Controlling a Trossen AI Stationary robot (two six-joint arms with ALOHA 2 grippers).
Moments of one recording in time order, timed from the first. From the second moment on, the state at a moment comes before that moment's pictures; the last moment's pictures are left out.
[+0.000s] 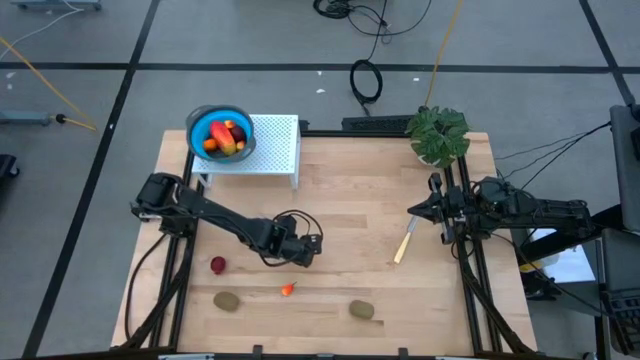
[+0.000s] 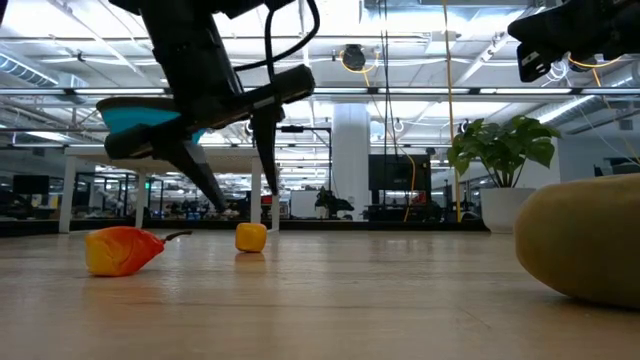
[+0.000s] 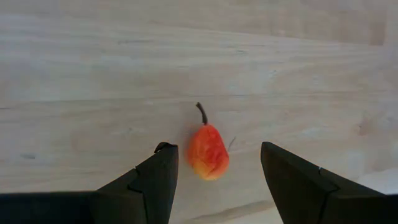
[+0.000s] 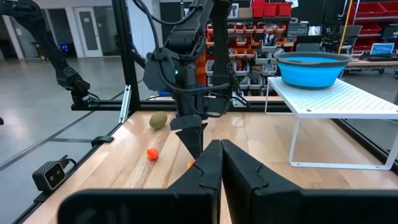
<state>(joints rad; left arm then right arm) -0.28 1.81 1.17 -0.56 -0.27 -1.82 -0.05 0.20 0.31 -0.11 -0.16 0.04</state>
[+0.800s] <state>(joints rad) -0.28 1.90 1.17 -0.49 -0.26 -1.80 -0.05 0.20 0.31 -0.11 -0.16 0.04</state>
